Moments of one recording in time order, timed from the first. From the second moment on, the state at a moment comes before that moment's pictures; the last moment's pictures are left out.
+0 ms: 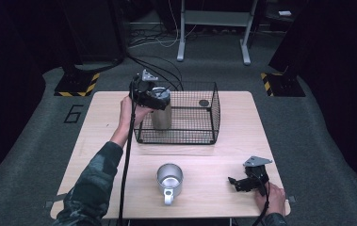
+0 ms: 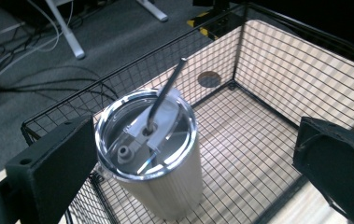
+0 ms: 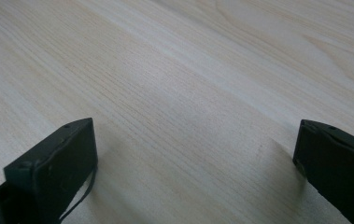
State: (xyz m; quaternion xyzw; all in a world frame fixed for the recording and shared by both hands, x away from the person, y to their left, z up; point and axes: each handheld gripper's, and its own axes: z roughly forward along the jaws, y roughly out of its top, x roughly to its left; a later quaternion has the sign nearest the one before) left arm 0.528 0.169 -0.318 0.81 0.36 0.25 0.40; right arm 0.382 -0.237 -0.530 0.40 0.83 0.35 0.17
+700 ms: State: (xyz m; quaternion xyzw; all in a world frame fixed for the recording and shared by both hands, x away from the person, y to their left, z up) left arm 0.448 0.212 -0.350 0.81 0.34 0.27 0.39; right arm 0.382 -0.237 -0.530 0.40 0.83 0.35 0.17
